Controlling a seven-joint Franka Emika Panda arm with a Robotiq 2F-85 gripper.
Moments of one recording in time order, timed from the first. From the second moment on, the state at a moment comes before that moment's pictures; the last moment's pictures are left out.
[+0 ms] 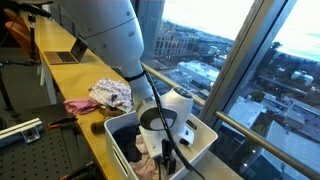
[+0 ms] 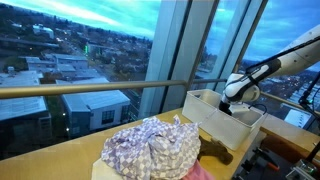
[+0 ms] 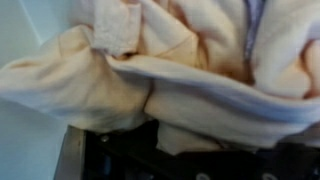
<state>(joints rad) -0.24 0.80 -0.10 -1.80 0.01 2.59 -0.08</state>
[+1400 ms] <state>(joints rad) -0.09 0.23 0.02 -1.89 0.04 2.53 -0.07</state>
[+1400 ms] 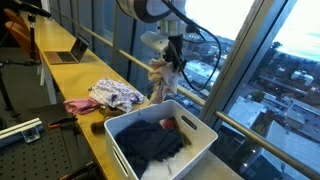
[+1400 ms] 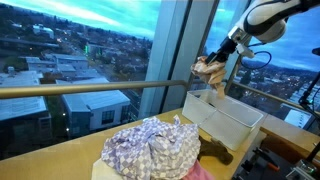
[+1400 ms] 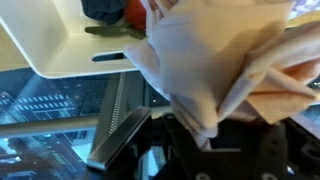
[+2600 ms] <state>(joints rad) 0.26 0.07 0.22 -2.09 -0.02 2.47 0.26</state>
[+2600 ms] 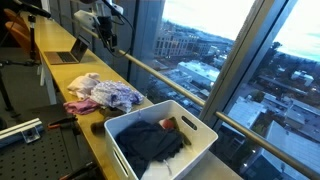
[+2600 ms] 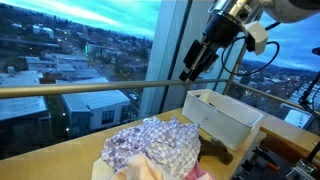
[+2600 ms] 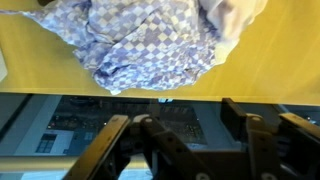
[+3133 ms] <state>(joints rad) 0.02 0.05 0.02 -2.09 -0.01 2.47 0.08</state>
